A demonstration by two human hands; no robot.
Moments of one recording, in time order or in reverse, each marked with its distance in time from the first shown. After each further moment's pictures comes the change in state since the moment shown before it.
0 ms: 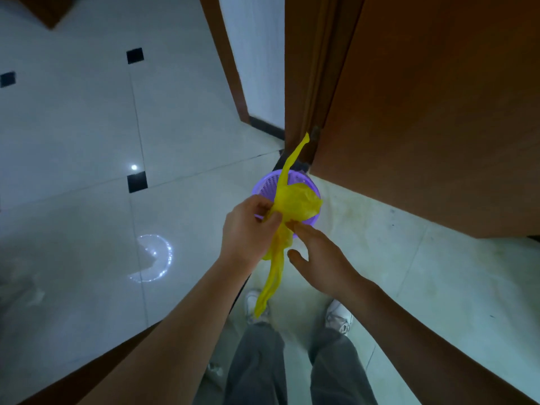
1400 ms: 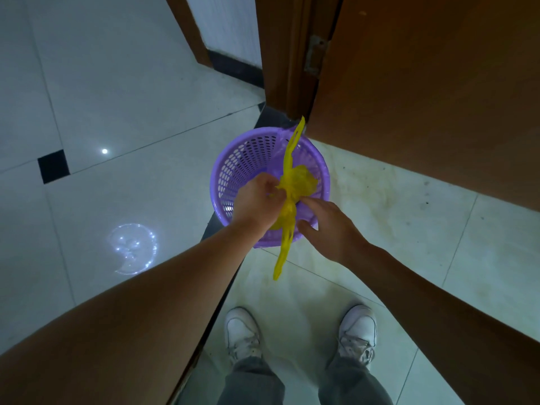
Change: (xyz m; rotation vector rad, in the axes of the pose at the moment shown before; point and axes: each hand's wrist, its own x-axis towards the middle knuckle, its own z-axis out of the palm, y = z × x) left_hand 0.205 -0.191 0.243 0.123 -0.174 0.012; right_hand 0.143 0.228 0.126 -0.034 -0.045 0.217
